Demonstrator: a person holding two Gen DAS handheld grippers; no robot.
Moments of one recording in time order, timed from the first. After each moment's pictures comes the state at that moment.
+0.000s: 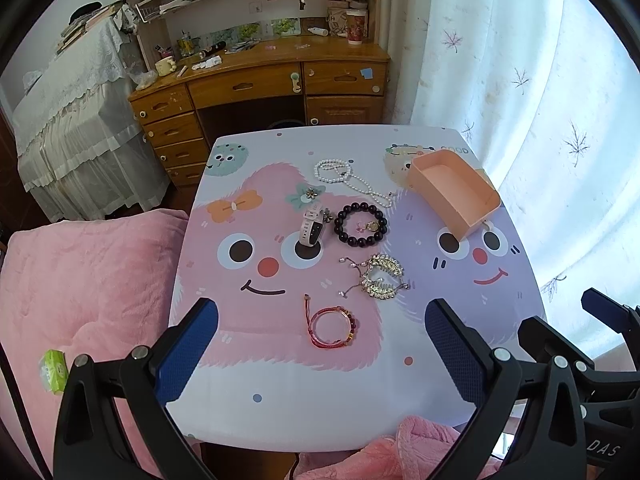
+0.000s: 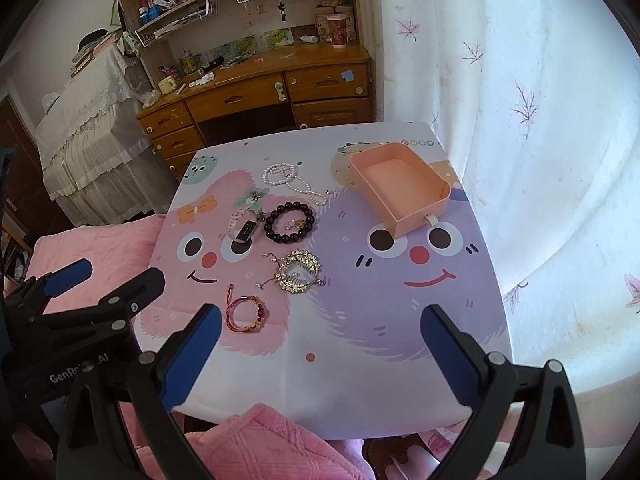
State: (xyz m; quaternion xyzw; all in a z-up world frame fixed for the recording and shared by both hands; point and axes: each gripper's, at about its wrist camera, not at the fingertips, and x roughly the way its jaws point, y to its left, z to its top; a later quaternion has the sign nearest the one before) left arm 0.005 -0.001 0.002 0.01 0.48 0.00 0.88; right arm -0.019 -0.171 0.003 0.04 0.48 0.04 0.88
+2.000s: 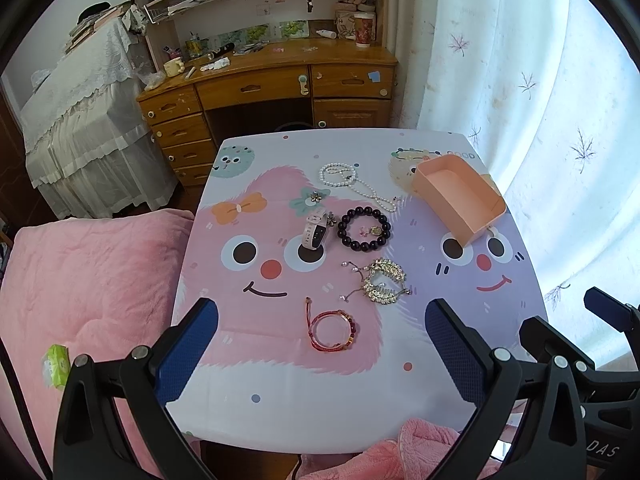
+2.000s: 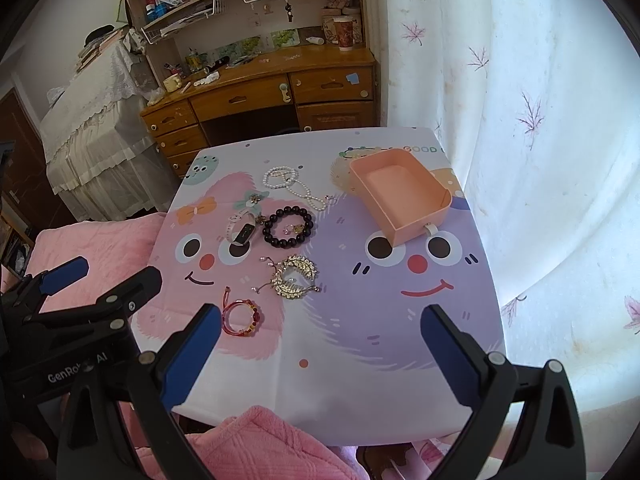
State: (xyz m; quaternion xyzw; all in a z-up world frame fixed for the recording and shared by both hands) left arm 0.014 0.009 0.007 0.01 0.48 0.00 0.88; right arm -0.013 -0.172 0.006 0.03 0.48 0.04 0.88
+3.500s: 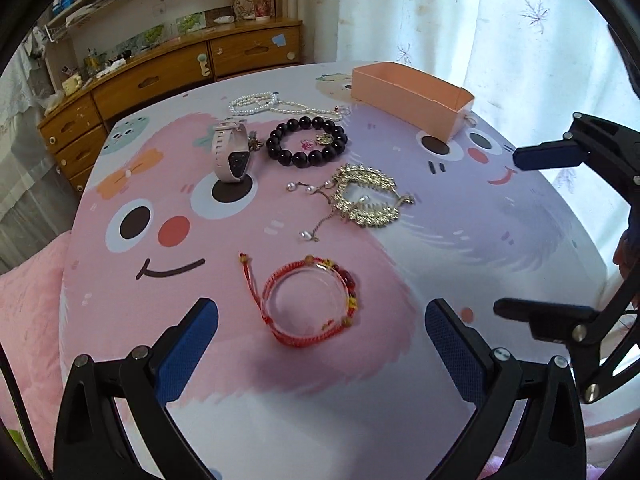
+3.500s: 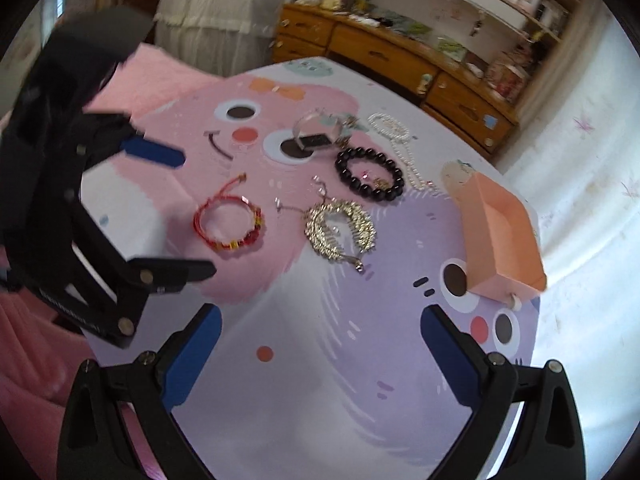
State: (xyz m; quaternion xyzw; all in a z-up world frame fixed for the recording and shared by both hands) left arm 0.022 0.009 -0.193 0.07 0.46 -0.17 0.87; right arm 0.004 -0.112 -0.161 -0.28 0.44 0.24 0.82
